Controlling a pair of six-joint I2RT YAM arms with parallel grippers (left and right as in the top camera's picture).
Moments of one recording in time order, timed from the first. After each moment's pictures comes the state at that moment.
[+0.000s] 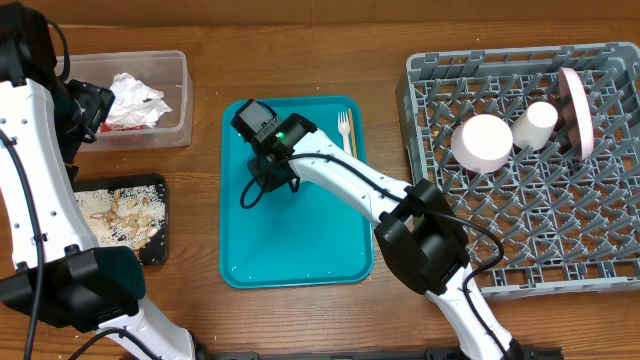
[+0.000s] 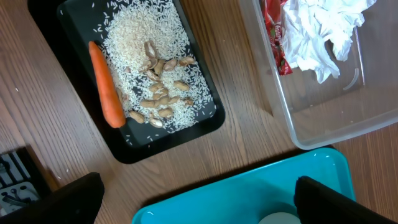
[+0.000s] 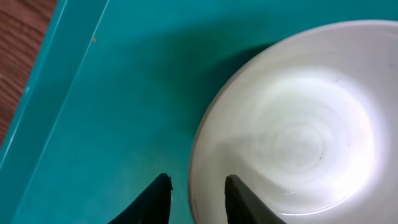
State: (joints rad) left arm 0.33 1.91 2.19 -1.69 -0.13 -0.94; right arm 0.81 2.35 2.02 -0.95 0.01 0.26
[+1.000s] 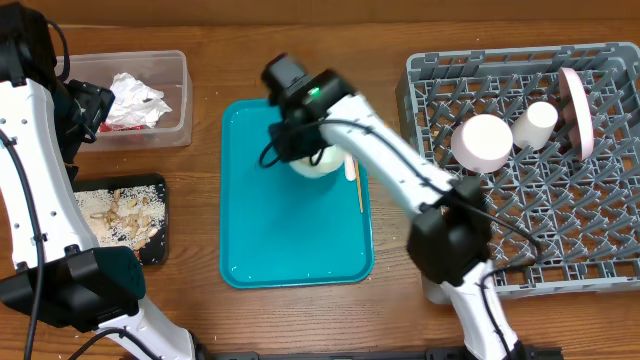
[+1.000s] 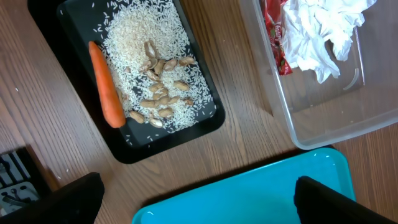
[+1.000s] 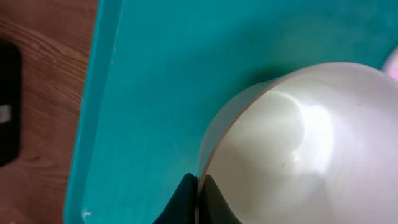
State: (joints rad) left arm 0.33 1.91 2.19 -1.69 -0.13 -0.94; right arm 0.65 2.26 2.20 -1.22 -0.17 0.33
